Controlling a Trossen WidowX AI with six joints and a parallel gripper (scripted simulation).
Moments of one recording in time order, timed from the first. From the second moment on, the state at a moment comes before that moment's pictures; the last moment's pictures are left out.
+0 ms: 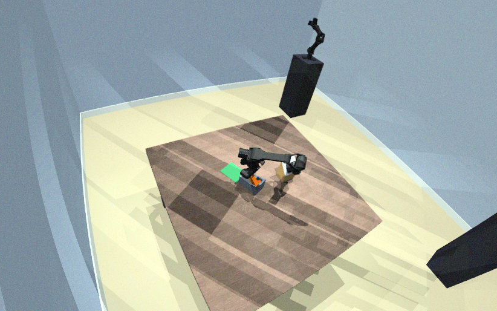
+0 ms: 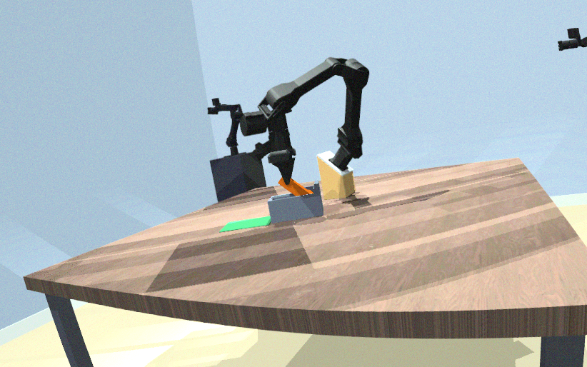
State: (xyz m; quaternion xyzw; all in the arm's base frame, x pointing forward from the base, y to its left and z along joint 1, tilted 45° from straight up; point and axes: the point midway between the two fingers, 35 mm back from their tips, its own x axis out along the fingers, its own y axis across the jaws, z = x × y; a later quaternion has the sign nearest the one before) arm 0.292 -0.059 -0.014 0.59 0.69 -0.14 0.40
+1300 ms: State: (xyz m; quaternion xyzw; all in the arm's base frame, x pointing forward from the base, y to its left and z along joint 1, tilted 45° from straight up) arm 0.291 -0.097 0.026 0.59 0.69 -0.14 0.40
